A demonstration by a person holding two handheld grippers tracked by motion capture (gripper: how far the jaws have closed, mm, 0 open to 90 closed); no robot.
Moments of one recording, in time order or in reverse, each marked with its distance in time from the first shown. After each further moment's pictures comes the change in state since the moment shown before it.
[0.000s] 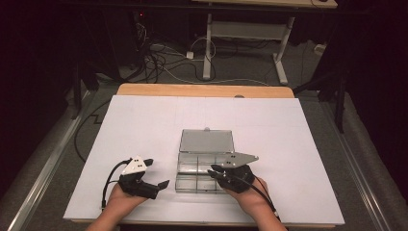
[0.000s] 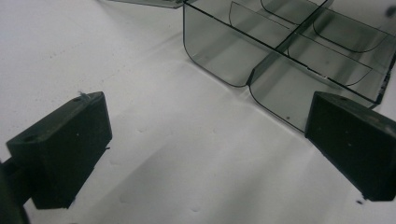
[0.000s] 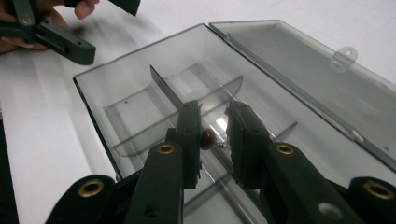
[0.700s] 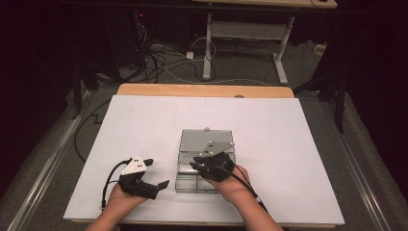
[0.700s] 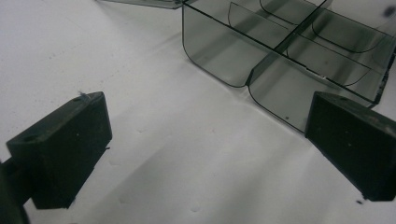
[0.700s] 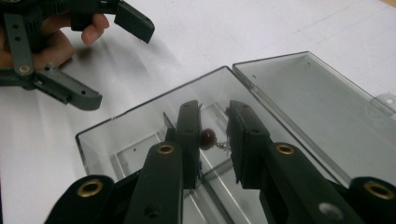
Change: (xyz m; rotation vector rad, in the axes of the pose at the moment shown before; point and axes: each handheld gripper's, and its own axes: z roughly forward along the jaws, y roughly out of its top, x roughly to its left) left arm 0.000 0.000 0.000 -0.002 -0.002 0.001; right arm 0.010 0.044 0.038 0.032 0.042 -0.040
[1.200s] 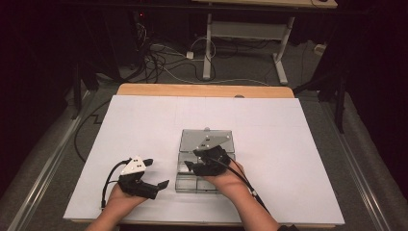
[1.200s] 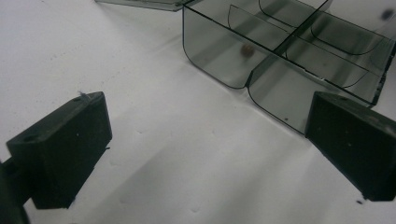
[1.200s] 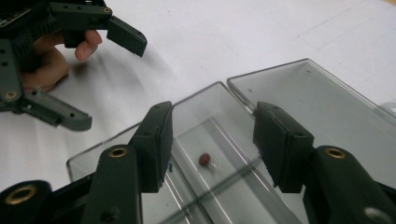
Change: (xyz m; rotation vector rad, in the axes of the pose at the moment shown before) left arm 0.001 -0.001 -0.001 -0.009 -0.003 -0.003; right arm -0.008 0.009 0.007 -0.007 0.017 0.036
